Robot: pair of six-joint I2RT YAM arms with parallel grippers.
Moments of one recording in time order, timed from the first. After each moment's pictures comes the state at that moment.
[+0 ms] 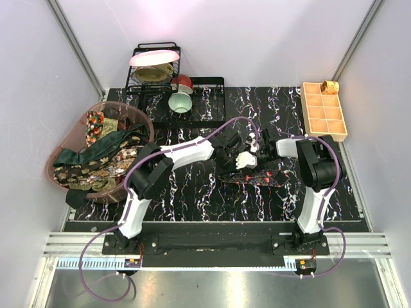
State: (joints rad) left arm -0.84 2.11 1.57 -0.68 0.39 0.66; right arm 0.23 1.96 1.00 -0.31 -1.01 0.47
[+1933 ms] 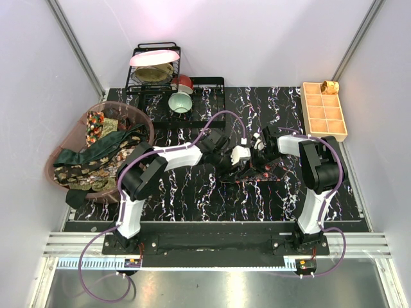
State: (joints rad) left arm -0.78 2.02 1.31 -0.24 0.60 0.46; right arm 0.23 1.92 1.05 -0.50 -0.71 0.40
